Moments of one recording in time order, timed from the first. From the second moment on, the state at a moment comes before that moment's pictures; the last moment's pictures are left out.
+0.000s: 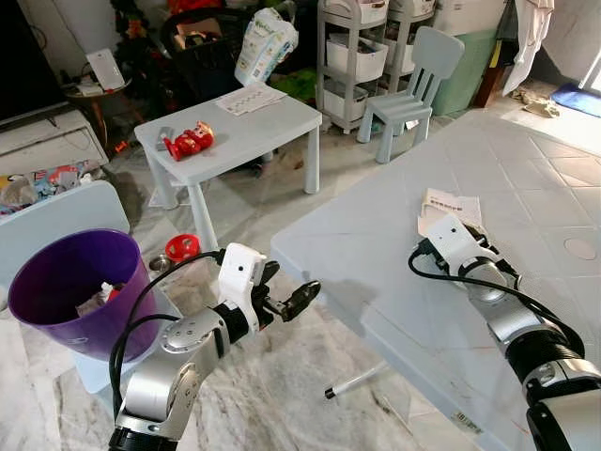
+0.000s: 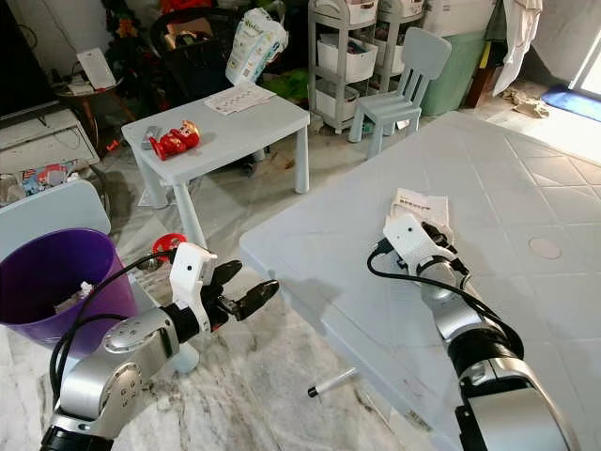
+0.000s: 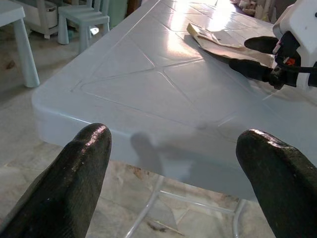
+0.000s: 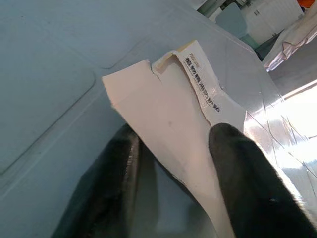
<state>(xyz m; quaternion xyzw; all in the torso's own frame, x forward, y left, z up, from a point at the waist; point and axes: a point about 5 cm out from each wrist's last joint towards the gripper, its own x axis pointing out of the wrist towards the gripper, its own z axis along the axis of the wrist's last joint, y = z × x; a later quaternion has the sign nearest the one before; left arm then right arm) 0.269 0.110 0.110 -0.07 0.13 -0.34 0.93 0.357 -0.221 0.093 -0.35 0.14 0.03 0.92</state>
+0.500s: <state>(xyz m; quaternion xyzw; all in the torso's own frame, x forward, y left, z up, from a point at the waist) 0.269 0.110 0.110 -0.07 0.13 -0.34 0.93 0.356 -0.217 0.090 -0.35 0.13 0.04 0.93</state>
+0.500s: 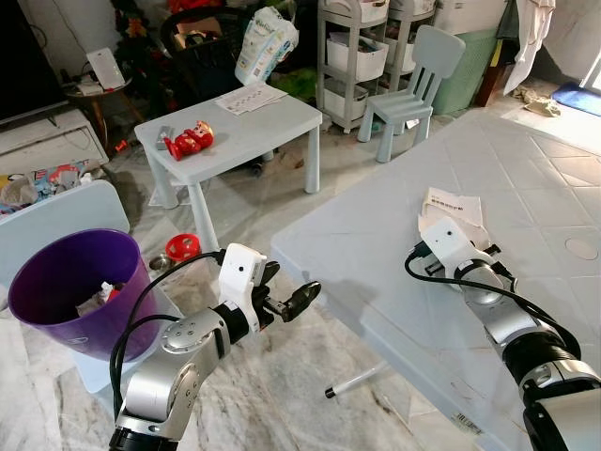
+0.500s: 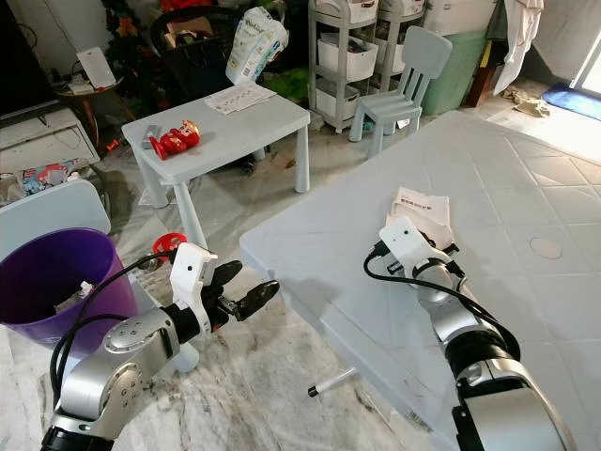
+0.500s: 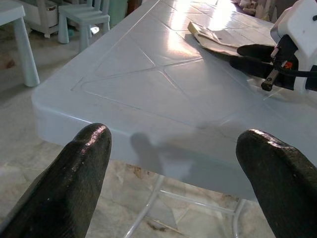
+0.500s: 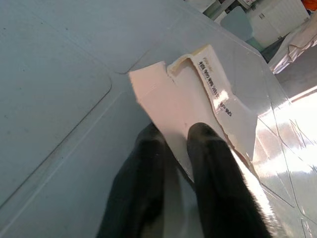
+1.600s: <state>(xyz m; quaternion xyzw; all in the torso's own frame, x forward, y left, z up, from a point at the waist) 0.289 0.134 0.121 -0.05 0.07 -0.20 0.98 0.355 -0.187 0.127 -0.15 -0.02 0.07 0.99</state>
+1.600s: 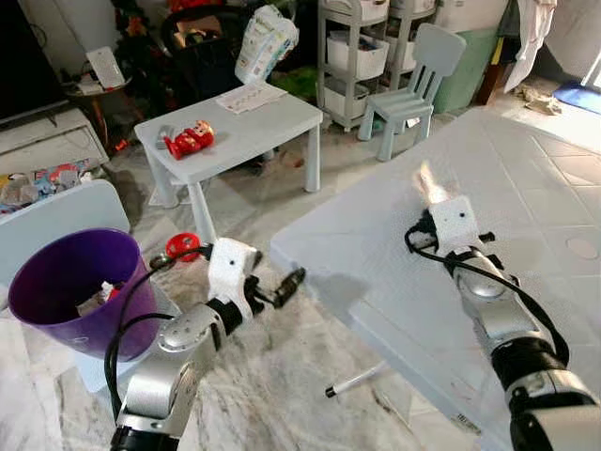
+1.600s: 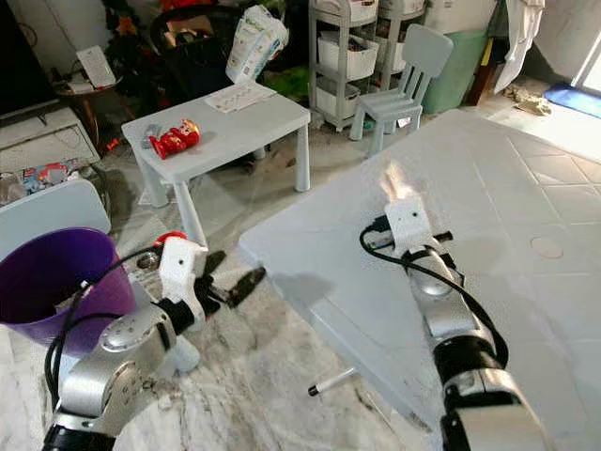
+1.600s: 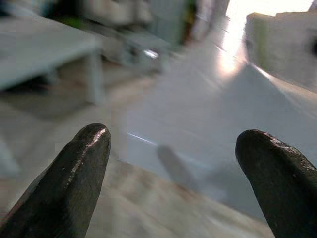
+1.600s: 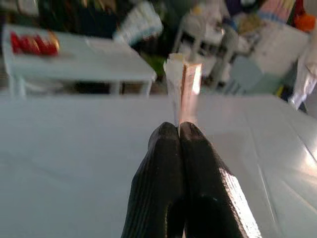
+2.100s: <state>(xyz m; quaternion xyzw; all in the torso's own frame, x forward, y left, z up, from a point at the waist) 0.299 0.170 0.134 -0.03 0.00 -0.03 1.00 0.338 -0.170 0.149 -0.09 -0.07 0.11 0.99</state>
